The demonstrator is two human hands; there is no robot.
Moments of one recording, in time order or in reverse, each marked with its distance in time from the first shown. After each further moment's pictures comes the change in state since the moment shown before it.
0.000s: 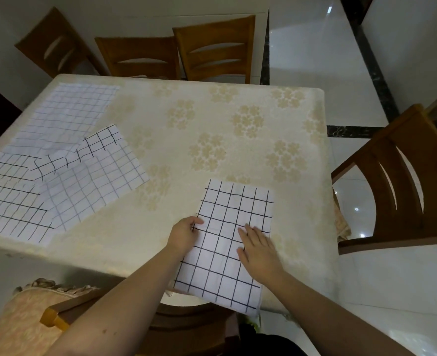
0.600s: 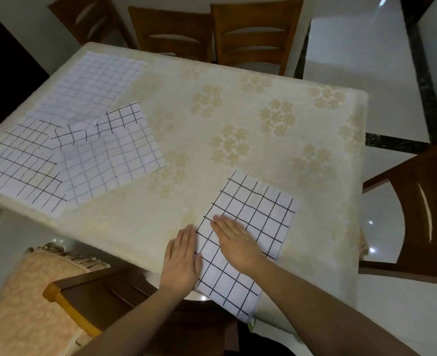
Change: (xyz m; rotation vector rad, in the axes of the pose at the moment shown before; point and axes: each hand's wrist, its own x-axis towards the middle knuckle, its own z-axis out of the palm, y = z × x) left_hand -0.069 -0.069 0.035 0.573 0.197 0.188; right_hand 0.062 -0.051 0.005 -0.165 -0.007 -0.447
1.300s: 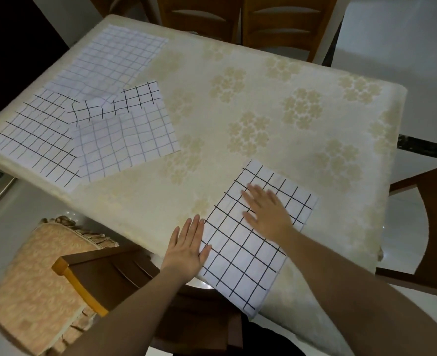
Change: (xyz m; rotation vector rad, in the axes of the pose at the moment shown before) left_hand 0.004 -0.018 0.006 0.093 -0.217 -0.022; right_hand 0.038 0.082 -0.005 -0.174 -0.072 0.040
